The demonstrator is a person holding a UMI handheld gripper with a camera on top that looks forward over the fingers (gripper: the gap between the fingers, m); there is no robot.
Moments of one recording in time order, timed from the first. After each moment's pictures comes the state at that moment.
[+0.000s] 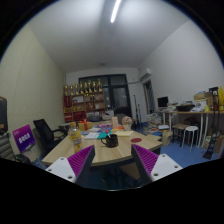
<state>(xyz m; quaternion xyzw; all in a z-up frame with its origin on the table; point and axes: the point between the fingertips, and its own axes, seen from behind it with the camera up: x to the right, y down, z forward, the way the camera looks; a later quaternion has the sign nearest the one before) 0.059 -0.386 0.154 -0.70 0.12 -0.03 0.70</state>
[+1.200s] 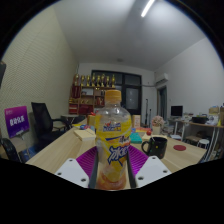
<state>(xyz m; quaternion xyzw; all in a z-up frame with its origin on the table) -0.083 -0.048 0.082 -0.70 0.04 -0.07 0.71</state>
